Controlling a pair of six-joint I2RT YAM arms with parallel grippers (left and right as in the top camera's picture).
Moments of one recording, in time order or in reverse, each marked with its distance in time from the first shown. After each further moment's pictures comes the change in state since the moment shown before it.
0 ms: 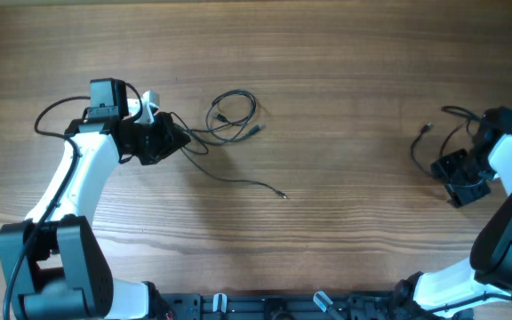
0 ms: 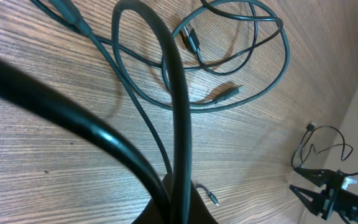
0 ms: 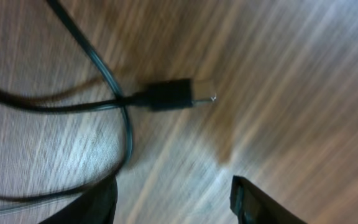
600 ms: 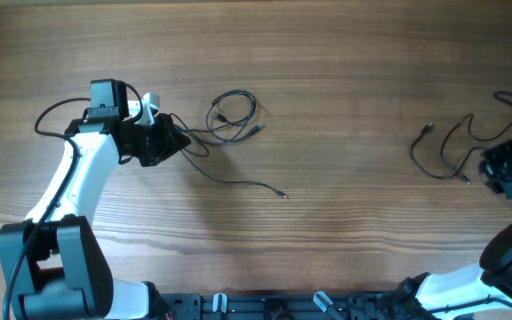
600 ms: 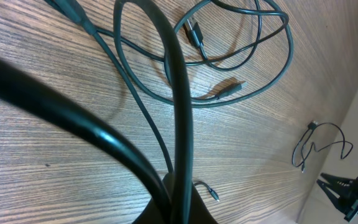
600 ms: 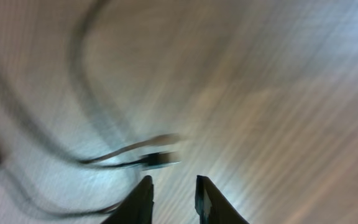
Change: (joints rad) left arm 0.000 0.000 0.000 -0.019 0.000 0.000; right arm -0.203 -0.011 0.191 -0.077 -0.105 -0.267
